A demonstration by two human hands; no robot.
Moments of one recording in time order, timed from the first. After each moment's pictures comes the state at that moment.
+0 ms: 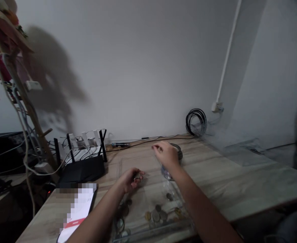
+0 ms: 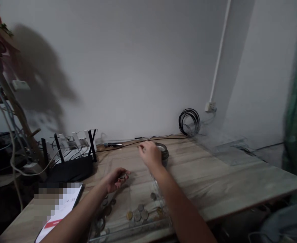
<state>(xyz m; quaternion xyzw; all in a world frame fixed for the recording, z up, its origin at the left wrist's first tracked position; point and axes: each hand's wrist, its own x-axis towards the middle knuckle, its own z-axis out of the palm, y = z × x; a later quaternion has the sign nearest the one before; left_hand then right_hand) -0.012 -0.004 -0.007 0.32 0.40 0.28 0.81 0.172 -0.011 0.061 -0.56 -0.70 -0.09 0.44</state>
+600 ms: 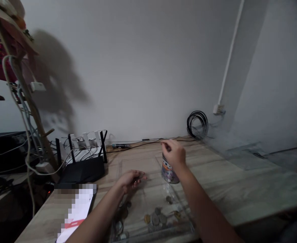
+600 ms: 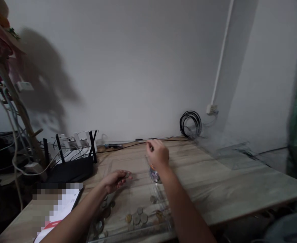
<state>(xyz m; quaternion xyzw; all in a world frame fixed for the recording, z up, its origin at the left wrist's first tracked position) -0.013 0.001 -0.020 0.41 0.39 0.32 0.76 0.189 -0.012 0.069 -0.55 -0.66 -0.18 0.48</state>
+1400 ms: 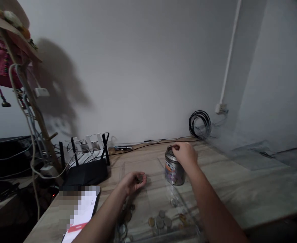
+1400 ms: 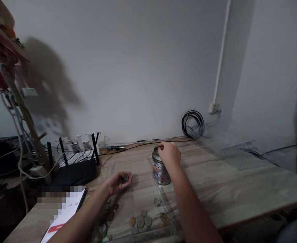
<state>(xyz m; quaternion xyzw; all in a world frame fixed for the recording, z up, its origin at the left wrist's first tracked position) -0.012 -0.003 -0.009 0.27 0.39 0.37 0.80 0.220 -0.008 0.071 -0.72 -0.56 -0.14 0.38</state>
